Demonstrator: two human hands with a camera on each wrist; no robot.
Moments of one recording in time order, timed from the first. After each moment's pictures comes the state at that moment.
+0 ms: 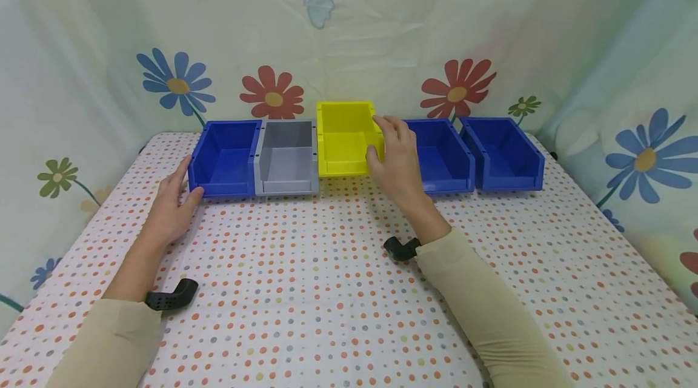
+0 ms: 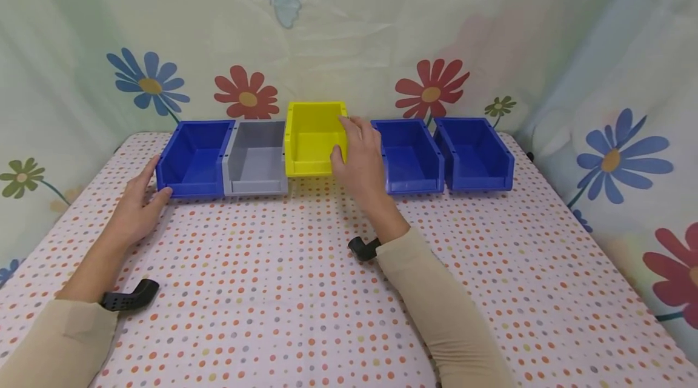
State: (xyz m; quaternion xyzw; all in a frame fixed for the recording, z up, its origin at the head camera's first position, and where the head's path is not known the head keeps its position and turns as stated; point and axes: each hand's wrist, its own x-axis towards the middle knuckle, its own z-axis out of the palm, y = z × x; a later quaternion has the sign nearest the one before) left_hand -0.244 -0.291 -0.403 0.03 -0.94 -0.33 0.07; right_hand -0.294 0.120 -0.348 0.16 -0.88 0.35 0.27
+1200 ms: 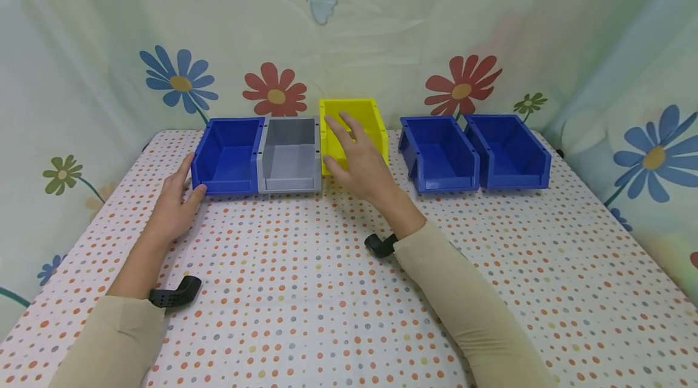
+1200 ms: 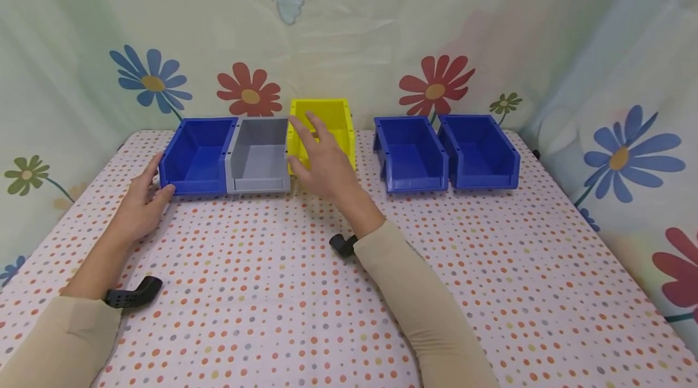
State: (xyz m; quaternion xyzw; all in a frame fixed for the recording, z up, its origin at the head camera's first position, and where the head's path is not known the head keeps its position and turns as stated) left_hand -0.244 -0.292 -0.402 0.02 -0.94 -0.34 0.08; right_hand -0.301 0.075 -0.350 0.28 -0.90 0.27 0.20
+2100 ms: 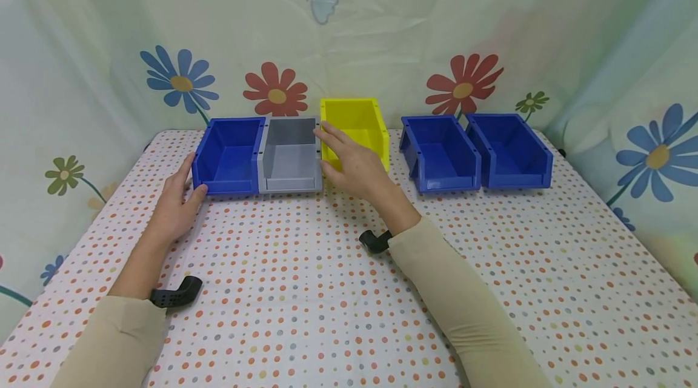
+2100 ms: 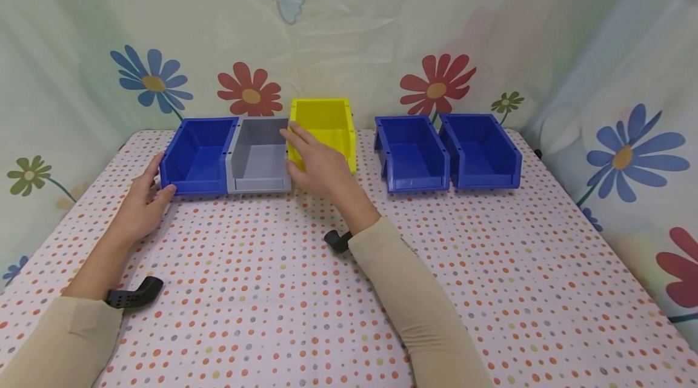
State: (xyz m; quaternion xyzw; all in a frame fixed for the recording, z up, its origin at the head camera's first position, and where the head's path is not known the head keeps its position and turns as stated) left_hand -0.243 -0.290 -0.401 0.02 -0.94 -0.34 0.08; right_hand -0.305 0.068 -0.347 0.29 -0.93 0.21 0.10
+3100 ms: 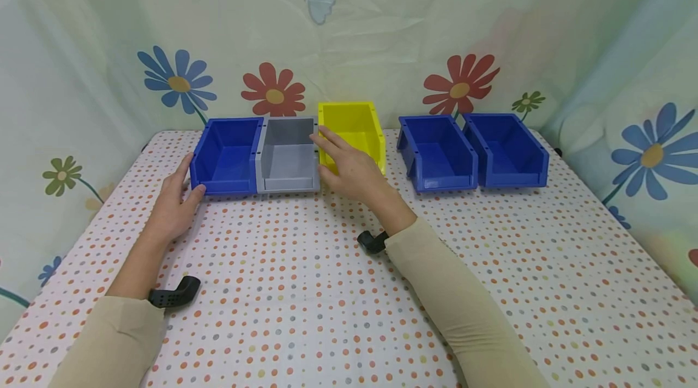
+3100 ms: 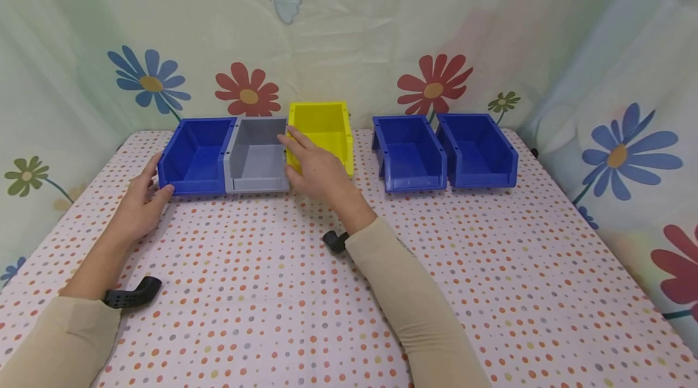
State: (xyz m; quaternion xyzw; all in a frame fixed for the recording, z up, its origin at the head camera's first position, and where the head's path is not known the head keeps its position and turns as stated) left_hand -0.244 -0.290 -0.402 0.03 -0.94 -0.34 0.08; right_hand -0.305 0.066 -0.356 0.29 -0.93 0.22 0.09
